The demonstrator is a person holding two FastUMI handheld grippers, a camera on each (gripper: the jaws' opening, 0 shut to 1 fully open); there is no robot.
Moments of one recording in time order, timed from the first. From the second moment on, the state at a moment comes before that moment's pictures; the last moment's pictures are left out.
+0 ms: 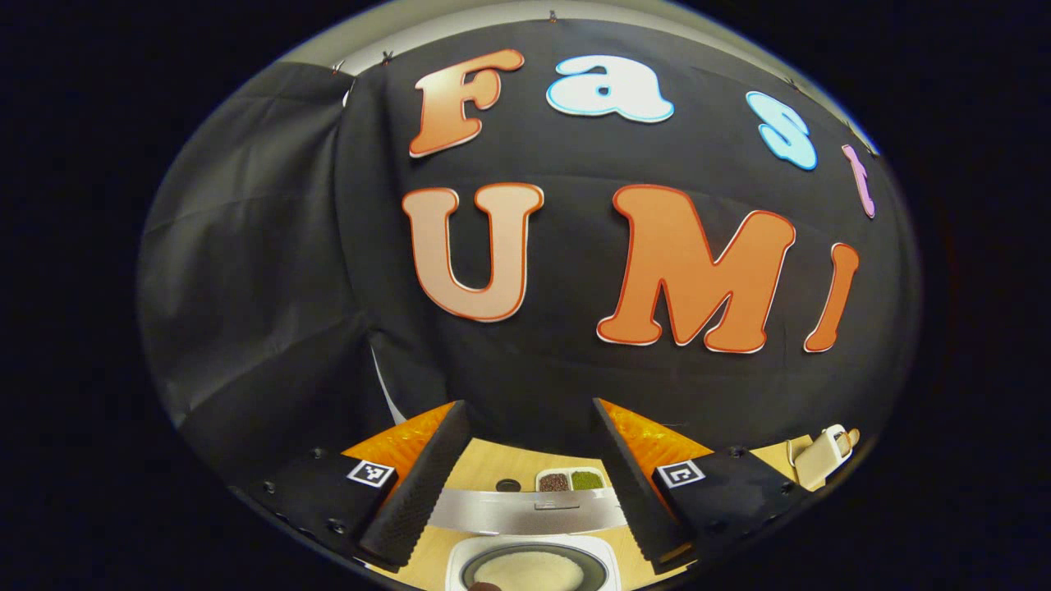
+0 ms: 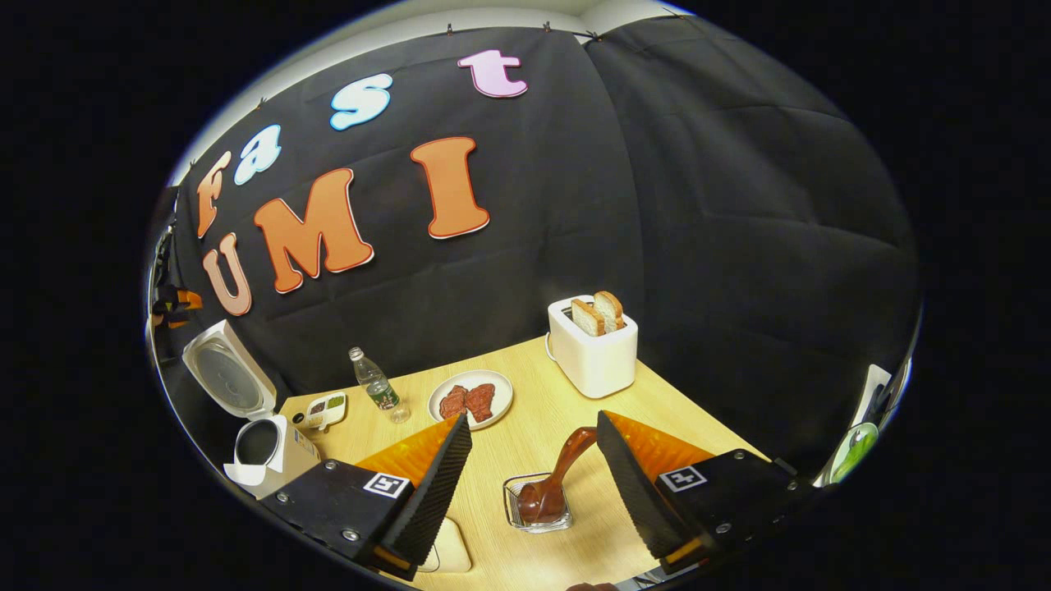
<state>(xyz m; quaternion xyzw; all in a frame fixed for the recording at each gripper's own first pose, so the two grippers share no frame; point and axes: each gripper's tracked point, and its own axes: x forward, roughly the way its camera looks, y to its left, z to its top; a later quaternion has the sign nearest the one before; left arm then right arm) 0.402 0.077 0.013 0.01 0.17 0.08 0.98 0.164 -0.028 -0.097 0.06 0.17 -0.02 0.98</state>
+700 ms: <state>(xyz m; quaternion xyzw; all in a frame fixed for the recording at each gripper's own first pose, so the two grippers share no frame) 0.351 0.062 -0.036 0.05 0.21 0.06 0.97 0.156 -0.001 -0.071 0.06 0.15 0.02 0.99</state>
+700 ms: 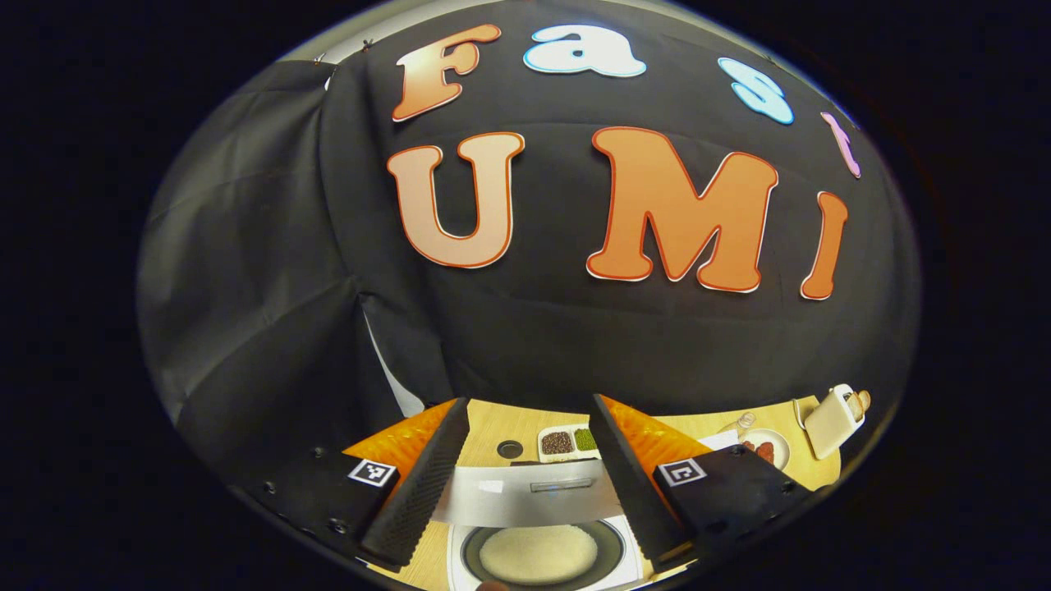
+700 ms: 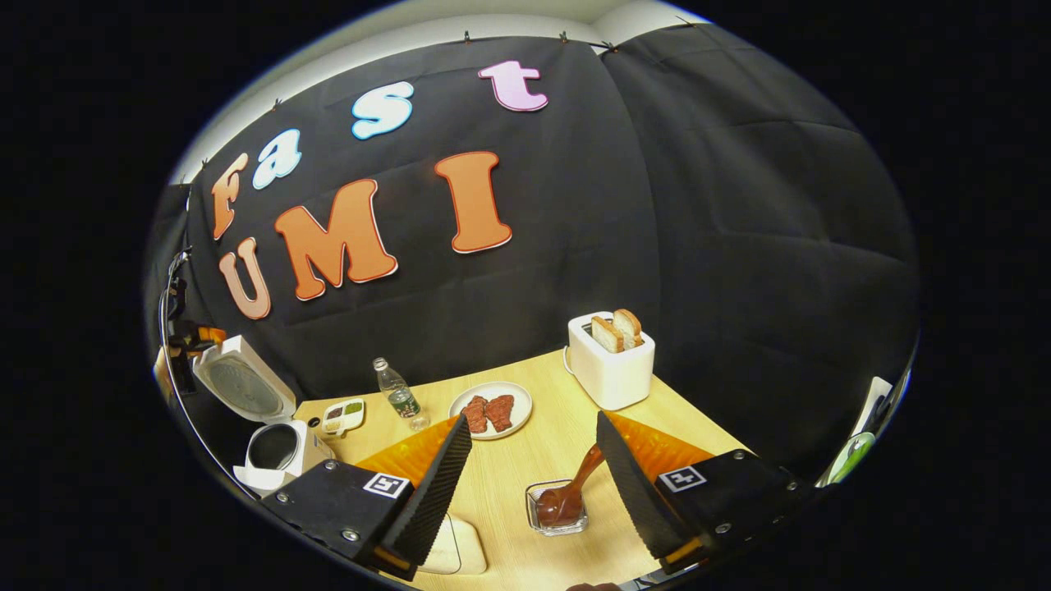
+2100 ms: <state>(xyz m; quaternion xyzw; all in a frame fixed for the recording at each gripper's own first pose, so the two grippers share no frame) 0.176 0.051 -0.234 0.04 0.27 0.12 0.96 0.112 0.034 -0.114 0.02 0.19 0.12 0.97</state>
